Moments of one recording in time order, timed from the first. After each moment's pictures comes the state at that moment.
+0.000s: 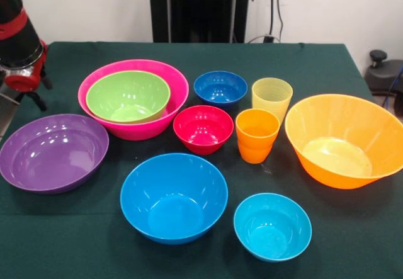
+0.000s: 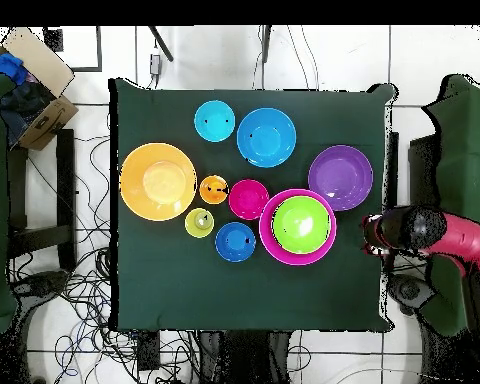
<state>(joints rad) -1.15 -0.35 0.62 1.41 -0.80 1.07 -0.08</state>
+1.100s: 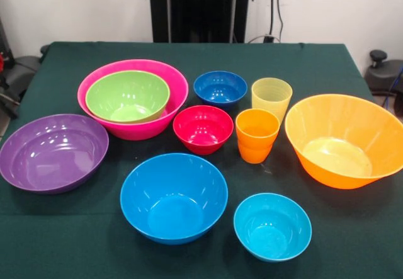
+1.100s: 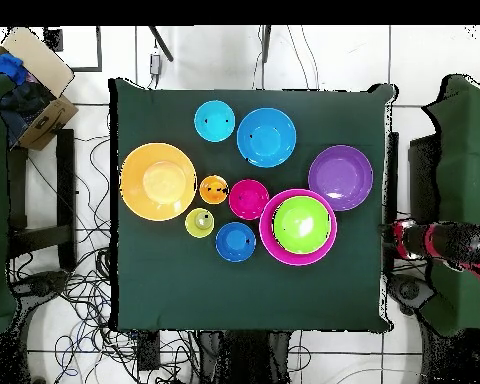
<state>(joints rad) -1.38 -0.16 0.76 1.22 -0.72 1.17 -0.61</state>
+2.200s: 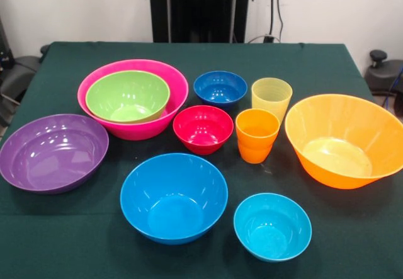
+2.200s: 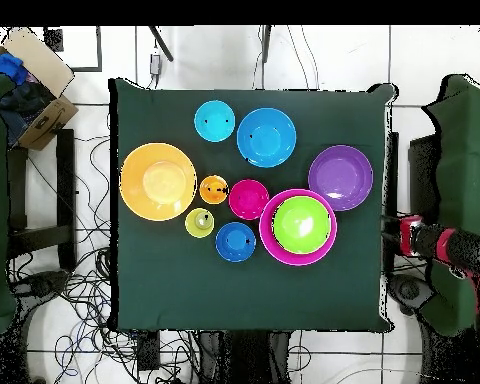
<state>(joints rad) -1.49 -0.05 0.85 1.20 -0.63 1.10 -0.76</state>
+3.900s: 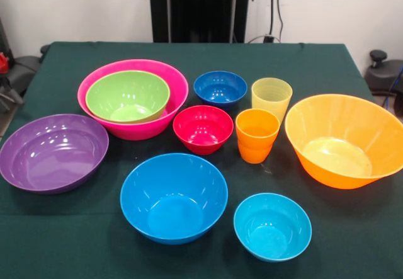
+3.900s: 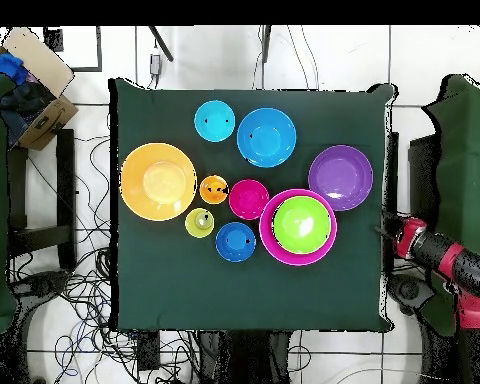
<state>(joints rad) -1.66 0.04 0.94 1.37 -0.45 0.99 -0.76</state>
